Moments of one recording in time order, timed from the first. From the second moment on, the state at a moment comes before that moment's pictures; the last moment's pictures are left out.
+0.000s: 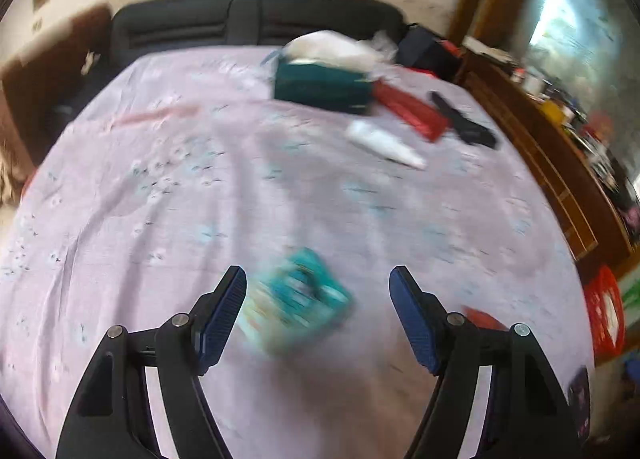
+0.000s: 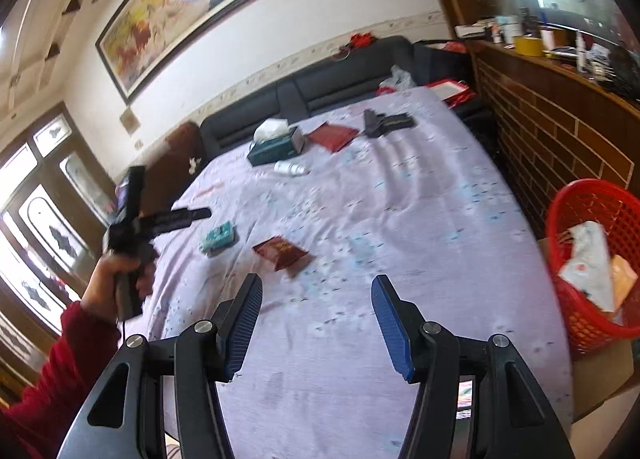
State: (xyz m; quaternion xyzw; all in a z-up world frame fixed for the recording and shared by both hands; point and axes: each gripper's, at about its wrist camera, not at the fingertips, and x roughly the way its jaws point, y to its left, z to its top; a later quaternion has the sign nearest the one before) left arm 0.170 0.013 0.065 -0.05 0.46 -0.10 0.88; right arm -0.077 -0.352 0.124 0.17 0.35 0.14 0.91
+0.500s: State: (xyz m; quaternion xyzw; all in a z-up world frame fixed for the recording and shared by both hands) left arm 0.153 -0.016 0.018 0.03 0.50 -0.21 0.84; right arm 0.021 -0.307 0.090 0.21 0.43 0.16 0.86
